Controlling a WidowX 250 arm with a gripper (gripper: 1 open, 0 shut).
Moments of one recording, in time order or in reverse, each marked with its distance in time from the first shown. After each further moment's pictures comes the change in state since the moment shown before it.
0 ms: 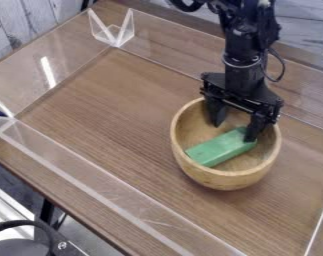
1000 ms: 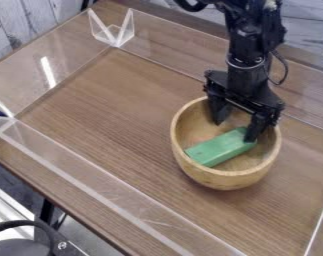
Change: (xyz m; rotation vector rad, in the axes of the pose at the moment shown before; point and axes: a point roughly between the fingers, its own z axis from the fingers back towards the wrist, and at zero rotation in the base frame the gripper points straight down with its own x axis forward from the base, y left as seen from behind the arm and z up) arm 0.000 0.016 0.001 0.056 0.006 -0.025
